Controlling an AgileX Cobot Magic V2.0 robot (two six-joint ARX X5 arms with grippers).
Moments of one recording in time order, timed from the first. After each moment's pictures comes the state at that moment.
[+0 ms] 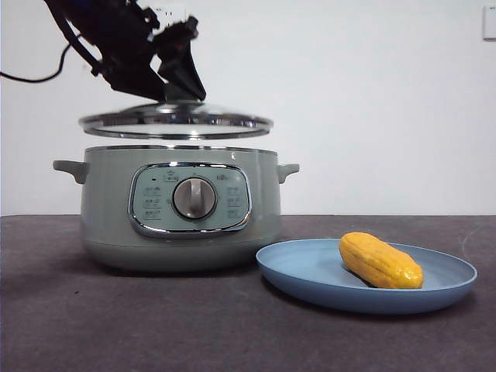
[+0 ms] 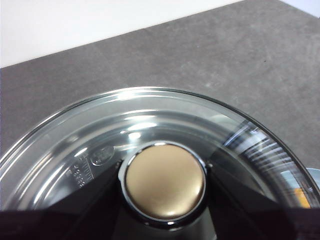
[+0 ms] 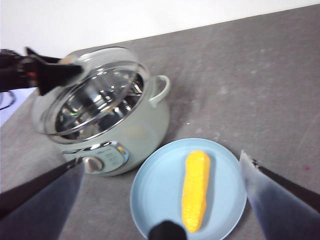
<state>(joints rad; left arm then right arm) -0.39 1.56 1.20 -0.08 0.19 0.04 0.47 0.50 0.79 -0.65 0.00 0.33</state>
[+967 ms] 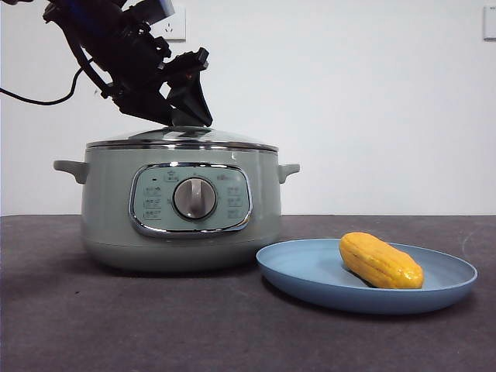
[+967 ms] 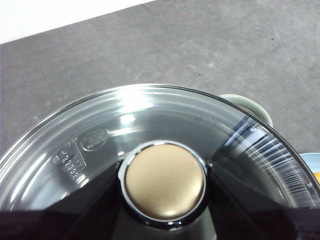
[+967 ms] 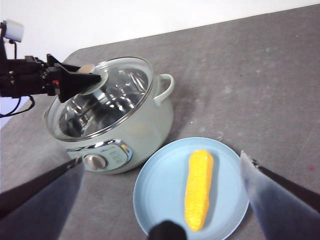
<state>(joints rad) -0.41 1.62 1.20 -0.10 0.17 0.06 0.47 0.50 0.79 -0.65 -0.01 0.33</state>
